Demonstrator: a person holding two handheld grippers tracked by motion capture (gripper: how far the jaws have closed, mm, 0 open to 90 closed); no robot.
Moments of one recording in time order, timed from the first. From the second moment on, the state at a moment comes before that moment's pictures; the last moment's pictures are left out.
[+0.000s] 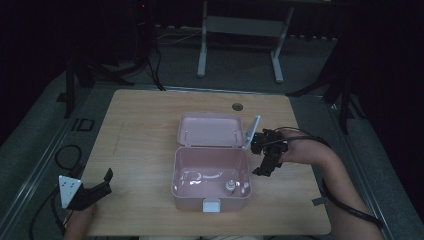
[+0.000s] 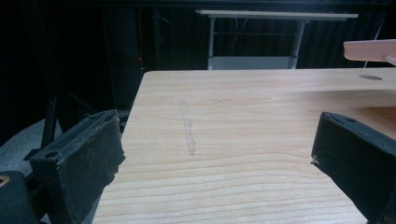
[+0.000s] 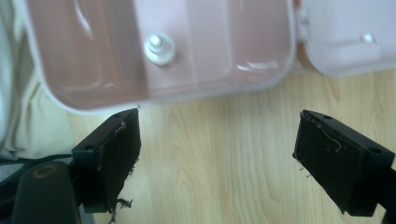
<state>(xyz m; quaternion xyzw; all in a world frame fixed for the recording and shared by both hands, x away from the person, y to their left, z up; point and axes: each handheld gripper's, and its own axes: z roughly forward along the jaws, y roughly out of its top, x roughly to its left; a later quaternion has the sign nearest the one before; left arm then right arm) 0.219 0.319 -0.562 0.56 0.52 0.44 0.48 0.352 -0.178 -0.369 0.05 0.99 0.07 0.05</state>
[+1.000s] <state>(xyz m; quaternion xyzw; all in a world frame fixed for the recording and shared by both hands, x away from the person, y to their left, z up) 0.219 0.320 -0.561 0.55 0.52 0.44 0.48 0.366 -0.260 -0.485 0.20 0.97 0.12 0.08</state>
